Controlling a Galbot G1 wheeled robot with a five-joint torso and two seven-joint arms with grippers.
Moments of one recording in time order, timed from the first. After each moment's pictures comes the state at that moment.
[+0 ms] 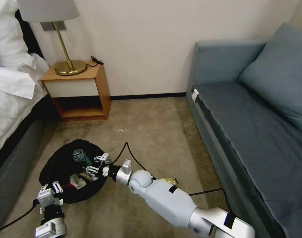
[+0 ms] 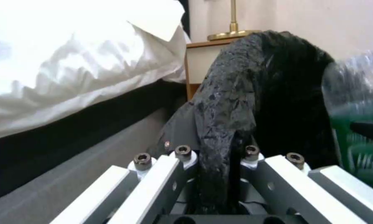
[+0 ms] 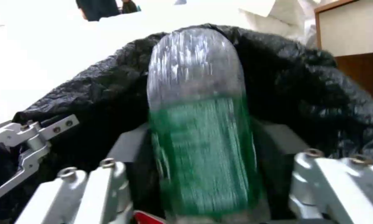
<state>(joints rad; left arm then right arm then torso) 1.69 -1.46 -0.77 -1.82 -0.10 -0.48 -0.29 -0.61 1.61 -0.53 0.96 0.64 0.35 -0.48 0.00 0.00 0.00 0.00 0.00</state>
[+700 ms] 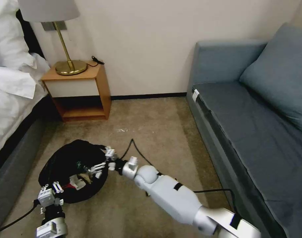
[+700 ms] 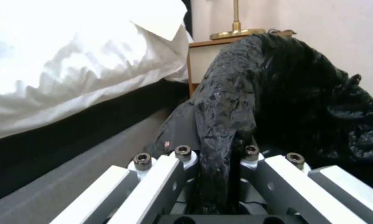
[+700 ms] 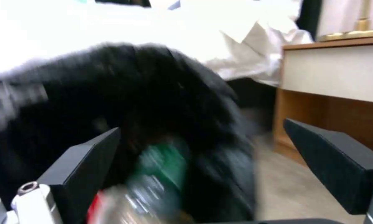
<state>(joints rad) 1.68 -1.47 -0.77 -1.81 -0.09 -0.47 -0.30 -0.63 1.50 -0.41 1.02 0.41 0.45 -0.48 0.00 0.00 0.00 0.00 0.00</state>
